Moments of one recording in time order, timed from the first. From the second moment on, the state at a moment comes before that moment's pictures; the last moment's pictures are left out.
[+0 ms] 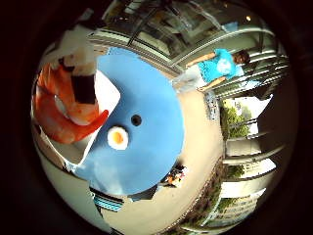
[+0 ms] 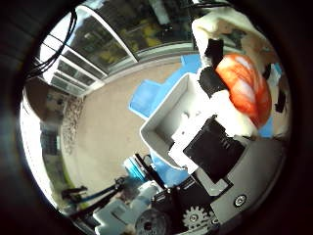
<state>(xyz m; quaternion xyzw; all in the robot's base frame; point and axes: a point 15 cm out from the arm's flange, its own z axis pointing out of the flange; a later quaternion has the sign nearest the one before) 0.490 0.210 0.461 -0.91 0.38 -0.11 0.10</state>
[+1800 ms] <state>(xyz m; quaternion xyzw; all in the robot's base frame) 0.520 -0.063 0.367 -0.85 0.52 -0.04 -0.08</state>
